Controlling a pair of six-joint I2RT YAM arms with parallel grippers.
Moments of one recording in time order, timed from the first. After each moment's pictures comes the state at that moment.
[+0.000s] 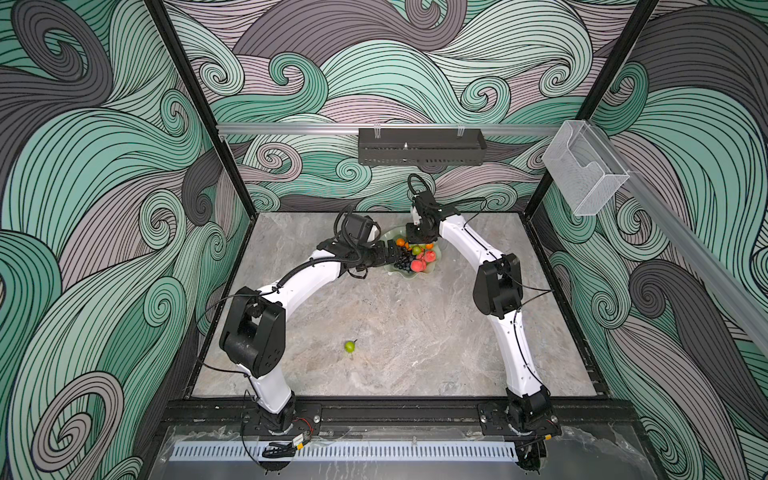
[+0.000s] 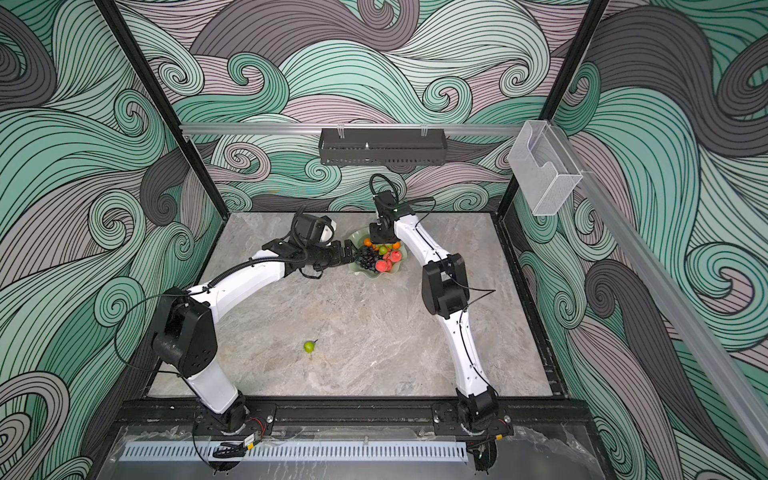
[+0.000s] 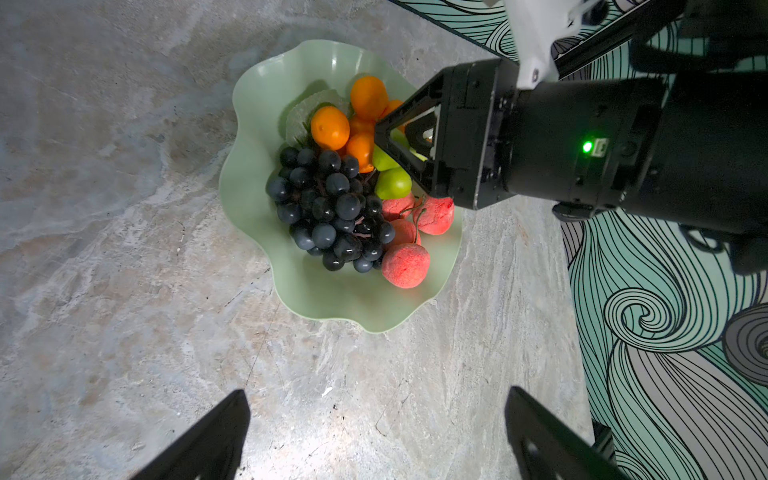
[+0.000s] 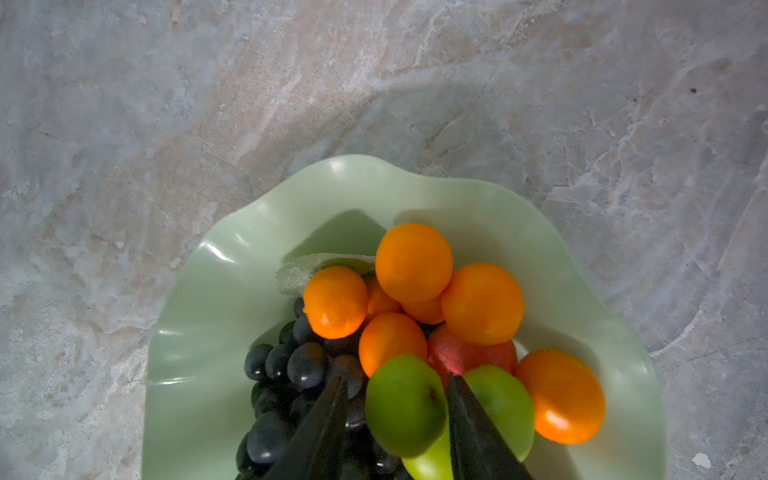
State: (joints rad) left arm -0.51 1.72 1.38 -0.44 0.24 -0.60; right arm 0.41 2.43 2.30 -0.90 -0.05 0.25
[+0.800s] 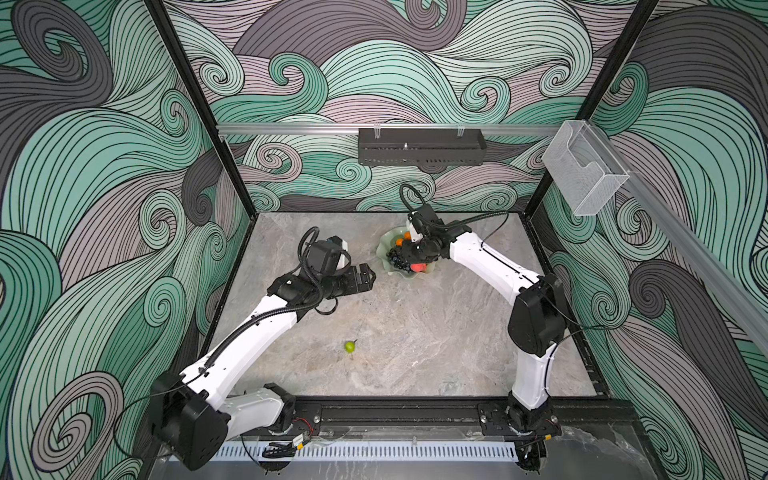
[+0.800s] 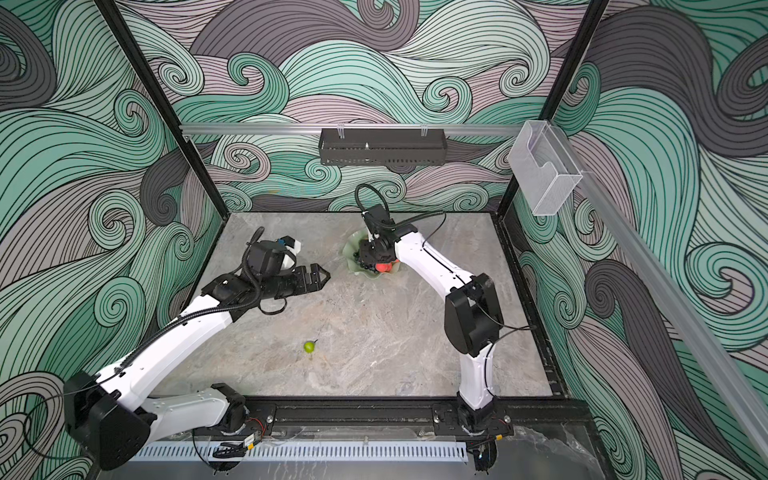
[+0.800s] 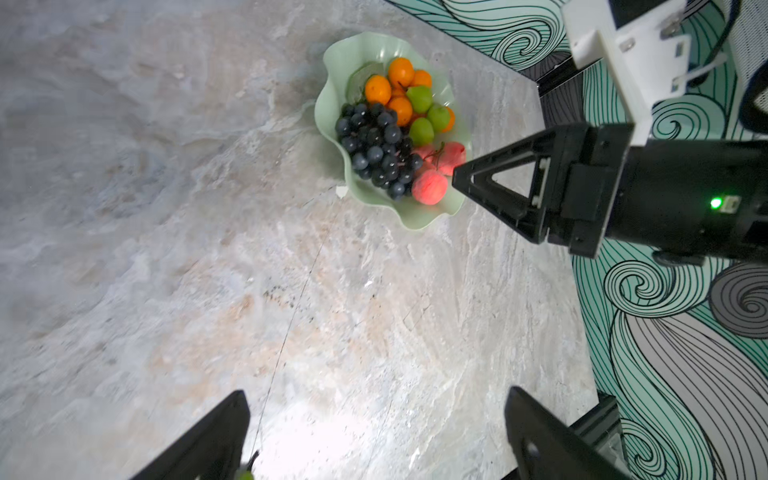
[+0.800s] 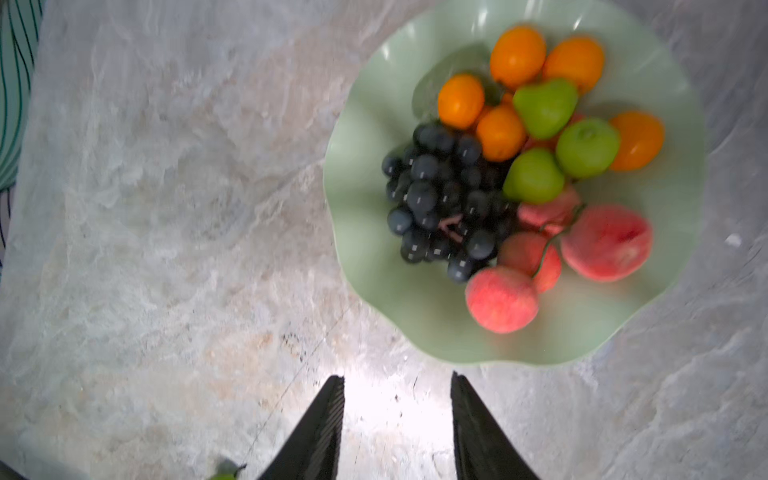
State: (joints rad) left arm -0.50 1.14 1.01 -0.62 0.13 -0.64; right arm 0.60 1.91 1.68 -0.80 -0.05 0.40
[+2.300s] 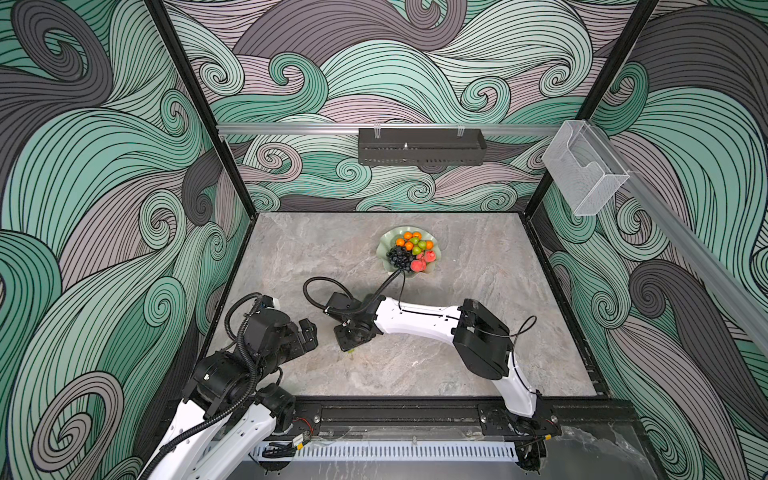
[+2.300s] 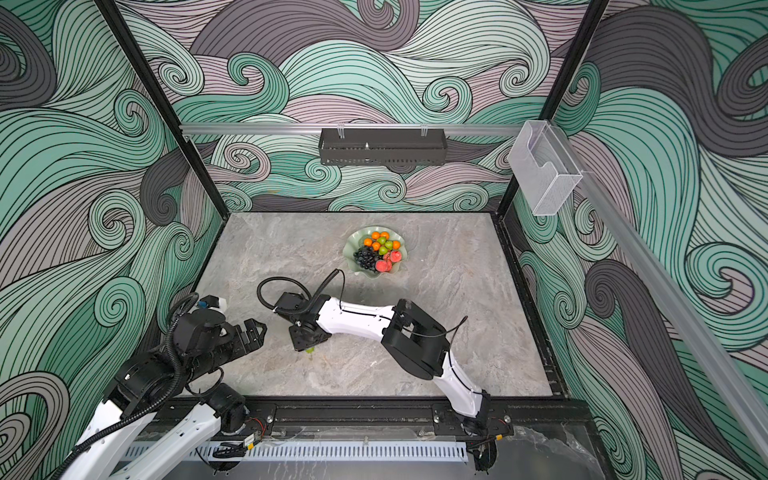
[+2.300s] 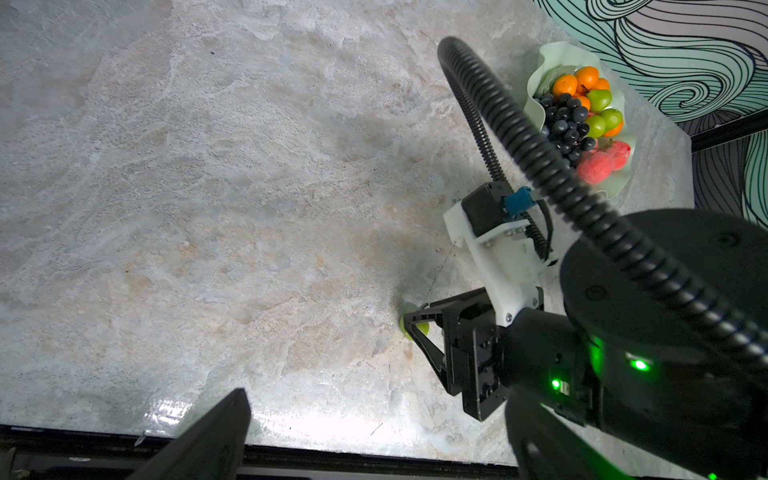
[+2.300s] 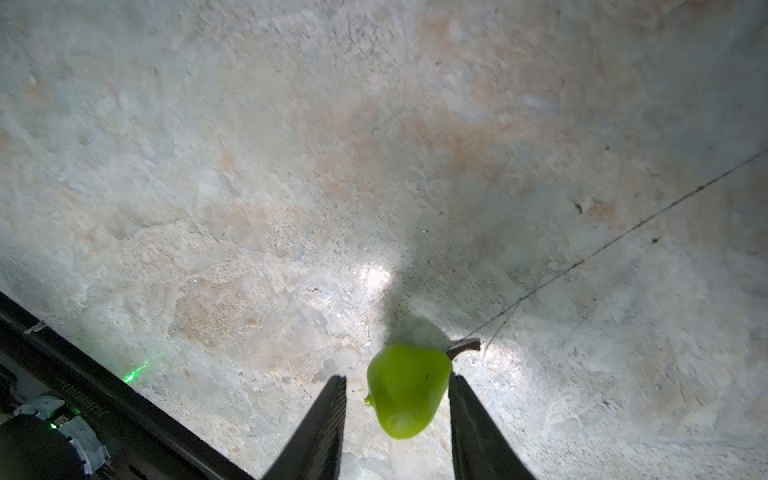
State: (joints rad) left arm -0.50 0.51 0.85 -1.21 -0.17 -0.82; right arm 1.16 2.16 1.69 -0.77 -0.04 0.66
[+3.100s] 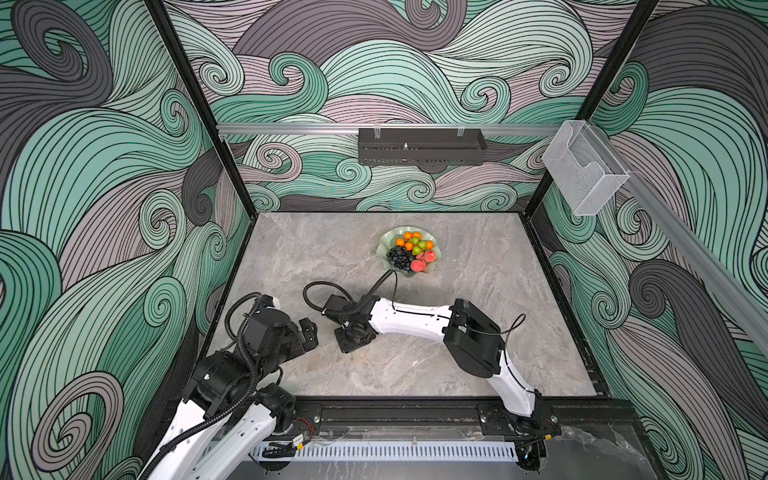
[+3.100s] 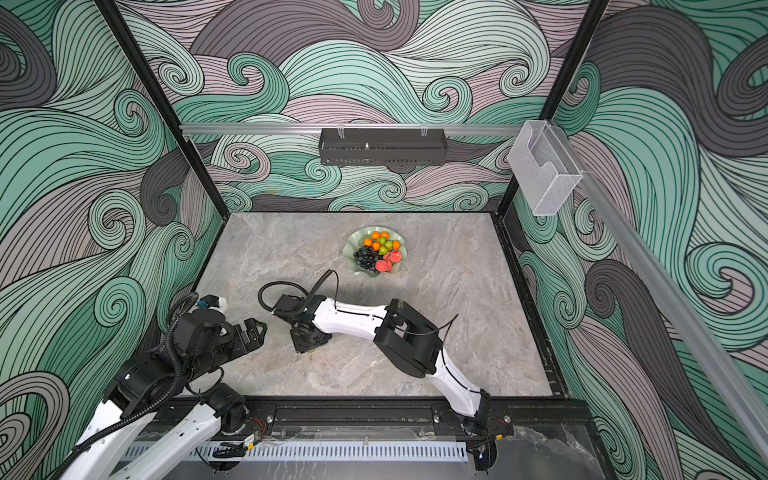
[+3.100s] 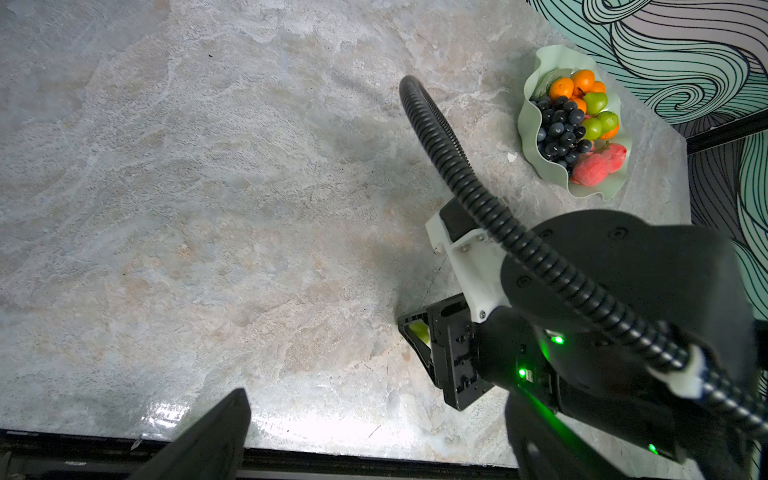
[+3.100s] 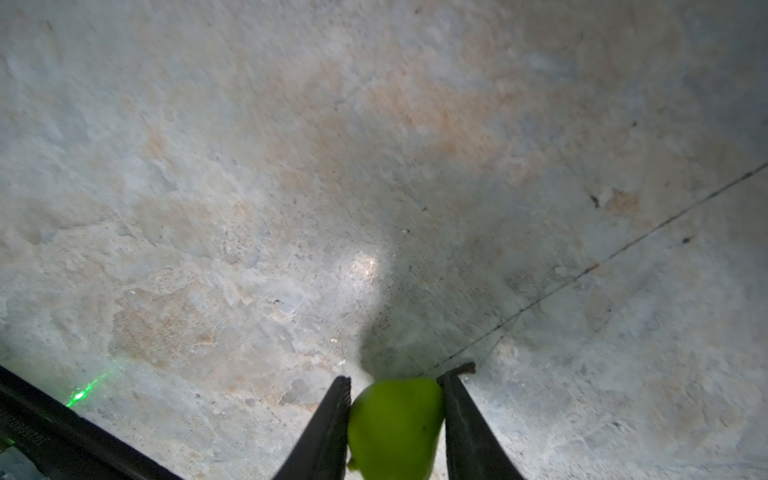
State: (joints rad) left arm -0.50 0.52 0.85 -1.21 -0.17 -0.82; right arm 1.16 2.22 1.74 -0.82 -0.04 0.65
